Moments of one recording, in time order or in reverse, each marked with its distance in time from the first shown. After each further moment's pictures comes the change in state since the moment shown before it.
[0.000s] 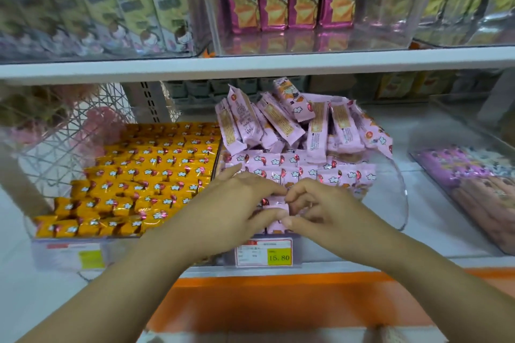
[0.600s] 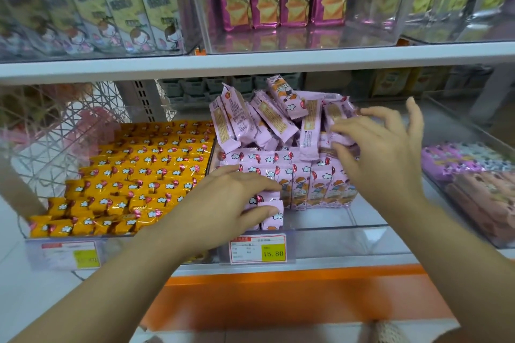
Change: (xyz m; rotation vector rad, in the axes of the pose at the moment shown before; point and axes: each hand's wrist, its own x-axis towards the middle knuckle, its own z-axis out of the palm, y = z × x) left_hand -0.003 0.004 -0.006 0.061 0.001 -0.016; right_hand 0.016 0.024 -0.058 -0.961 0.871 -0.321
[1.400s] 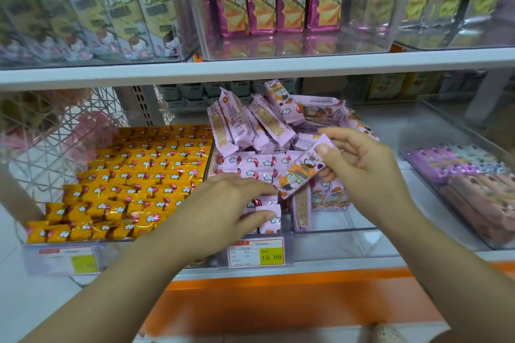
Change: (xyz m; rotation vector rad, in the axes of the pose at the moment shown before) left_hand -0.003 -0.004 0.008 -0.018 0.027 -0.010; right_hand 0.002 -0.039 -0.023 1.115 -0.221 0.588
